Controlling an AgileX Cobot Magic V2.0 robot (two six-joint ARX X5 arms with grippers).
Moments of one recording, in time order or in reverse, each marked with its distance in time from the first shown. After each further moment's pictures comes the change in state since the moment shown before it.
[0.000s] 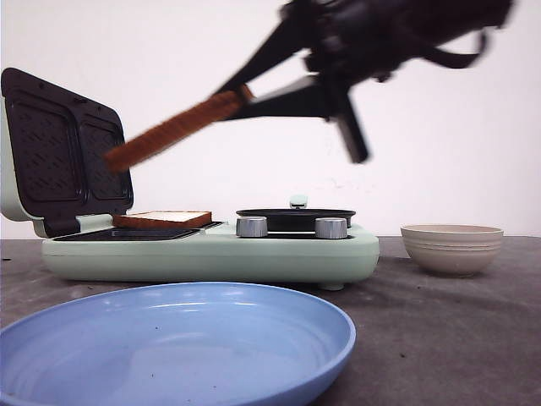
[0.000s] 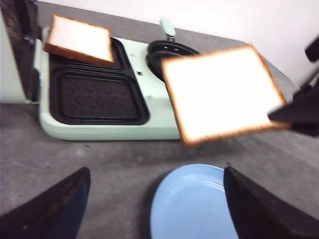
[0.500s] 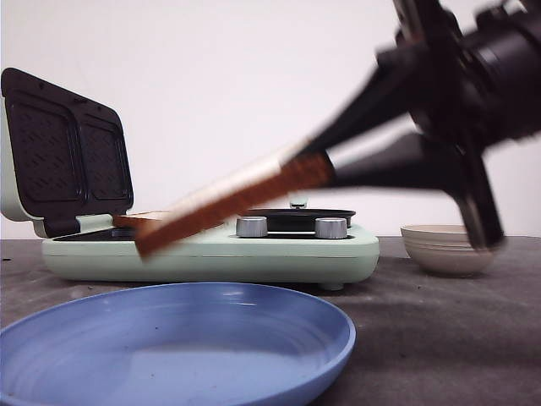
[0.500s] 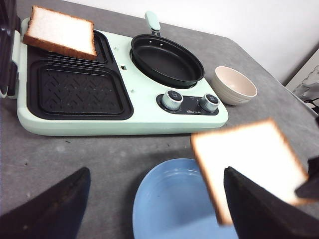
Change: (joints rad) left arm 0.000 0.000 0.000 0.000 0.063 -0.022; right arm 0.029 -0.356 -0.485 0.153 0.024 0.101
